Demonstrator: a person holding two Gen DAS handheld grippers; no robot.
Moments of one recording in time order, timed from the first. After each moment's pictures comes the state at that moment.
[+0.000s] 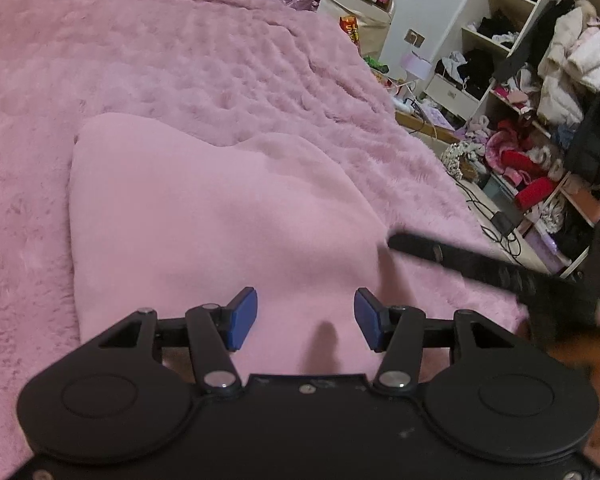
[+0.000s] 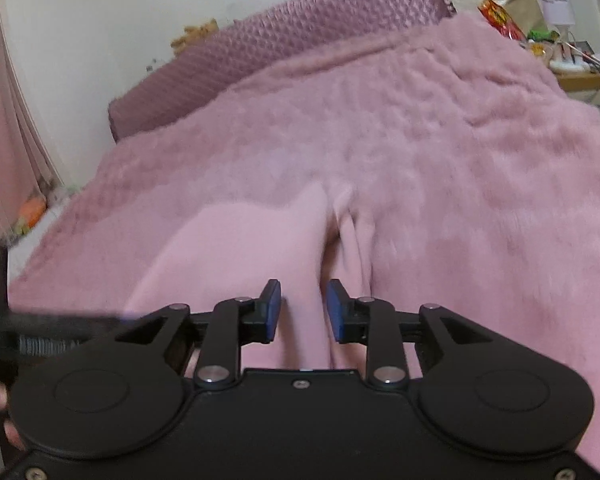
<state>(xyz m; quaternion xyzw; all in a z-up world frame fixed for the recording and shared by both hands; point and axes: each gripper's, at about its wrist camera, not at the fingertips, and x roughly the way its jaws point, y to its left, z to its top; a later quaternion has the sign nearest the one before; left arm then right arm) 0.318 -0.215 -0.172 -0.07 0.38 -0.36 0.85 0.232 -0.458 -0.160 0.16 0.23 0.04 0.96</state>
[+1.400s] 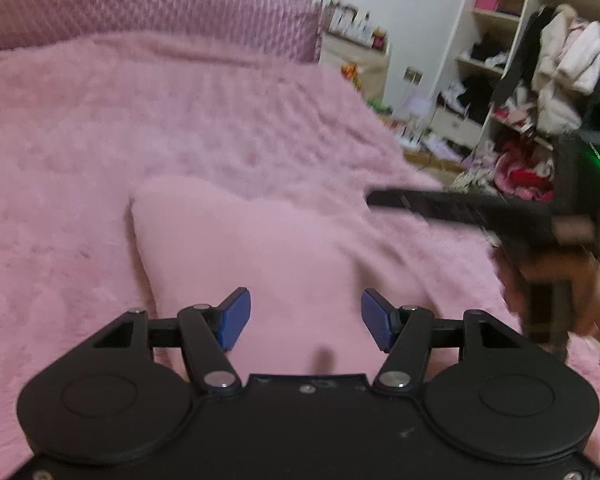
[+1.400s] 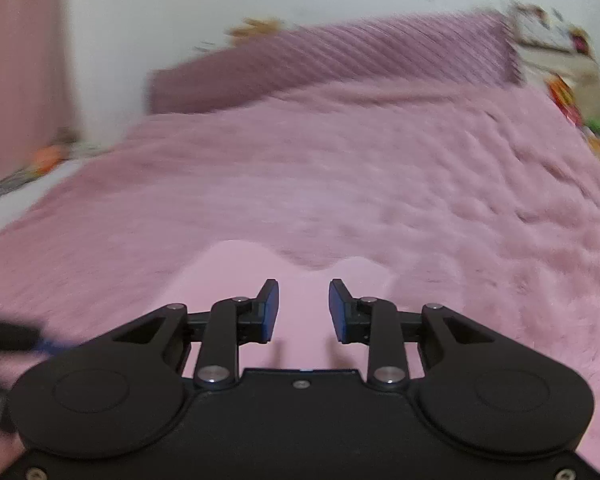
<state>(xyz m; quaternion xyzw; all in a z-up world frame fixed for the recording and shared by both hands) 0.265 -0.160 -0.148 -0.04 0.29 -0.34 0.89 0.234 -0.430 -0.129 0.01 0.20 0.12 0.97</state>
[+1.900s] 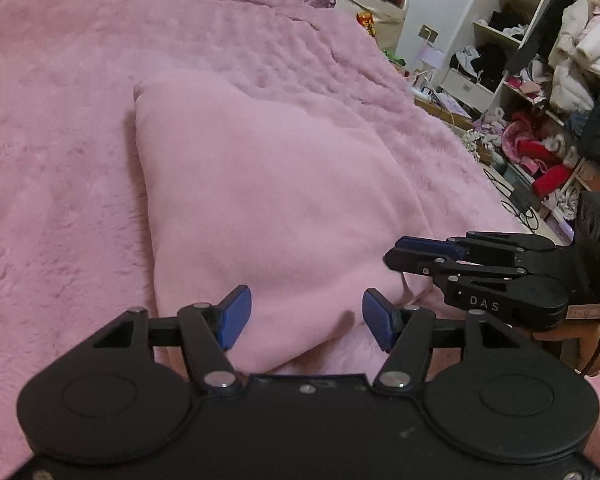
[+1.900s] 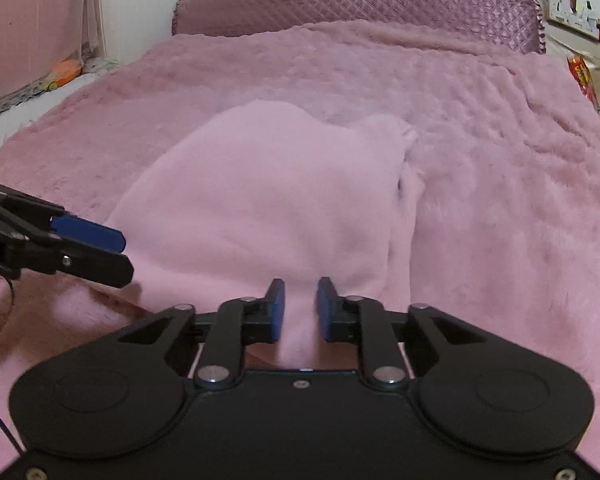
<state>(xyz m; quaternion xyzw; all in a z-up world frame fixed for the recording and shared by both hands) 0.259 -0.161 -0.206 -0.04 0.38 -0.34 0.86 0.201 -0.426 -0.214 -0.03 0.28 0.10 0.95</state>
